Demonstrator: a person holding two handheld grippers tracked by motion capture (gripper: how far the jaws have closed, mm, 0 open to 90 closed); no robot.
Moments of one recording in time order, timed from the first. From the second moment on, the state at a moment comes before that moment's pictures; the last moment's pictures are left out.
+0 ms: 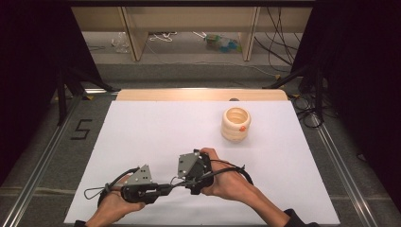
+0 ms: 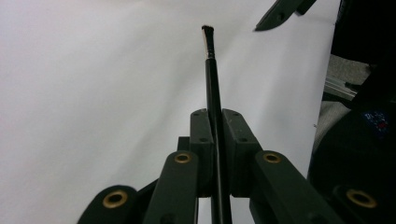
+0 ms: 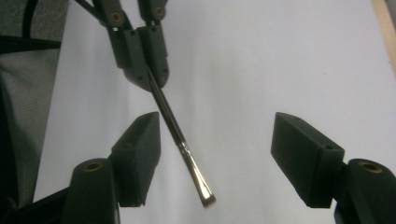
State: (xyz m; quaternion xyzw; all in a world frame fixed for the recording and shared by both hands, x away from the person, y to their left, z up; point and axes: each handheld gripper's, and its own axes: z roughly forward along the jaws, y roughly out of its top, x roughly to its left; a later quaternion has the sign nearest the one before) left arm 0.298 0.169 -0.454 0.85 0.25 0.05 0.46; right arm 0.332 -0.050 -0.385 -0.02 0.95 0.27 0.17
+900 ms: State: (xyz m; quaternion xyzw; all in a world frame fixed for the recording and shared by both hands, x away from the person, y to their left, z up) left arm 0.302 0.179 -0.444 0.81 0.28 0.10 0.50; right arm 0.350 -0.108 -0.389 0.14 0.90 0.38 0.16
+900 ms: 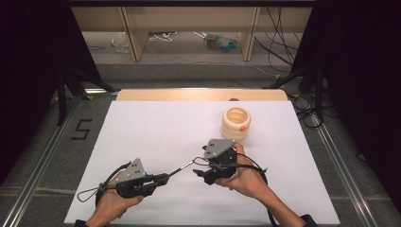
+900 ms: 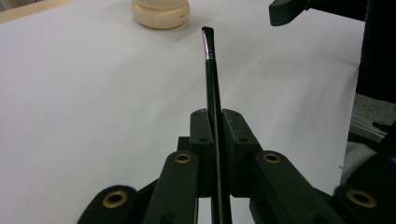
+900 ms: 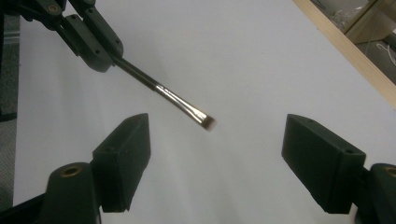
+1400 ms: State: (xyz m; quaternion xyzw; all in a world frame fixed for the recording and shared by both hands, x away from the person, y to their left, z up) left arm 0.301 0.180 -0.439 0.79 0.29 0.12 0.53; right arm 0.354 -0.123 -0.399 0.19 0.87 0.43 0.12
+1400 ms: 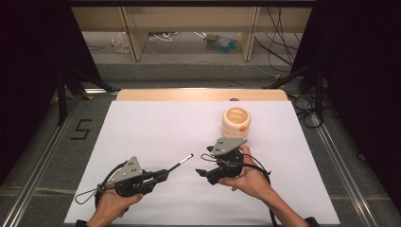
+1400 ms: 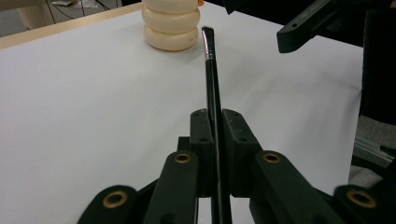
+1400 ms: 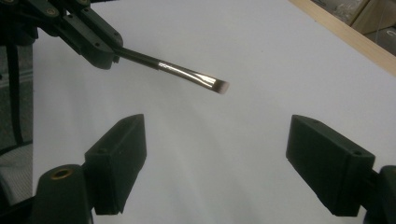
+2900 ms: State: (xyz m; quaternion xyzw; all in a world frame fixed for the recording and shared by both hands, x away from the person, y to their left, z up) left arm 0.287 0.158 -0.432 0.73 0.30 0.15 0.60; right arm 0.350 -0.118 -0.407 0.24 0.80 0.55 0.03
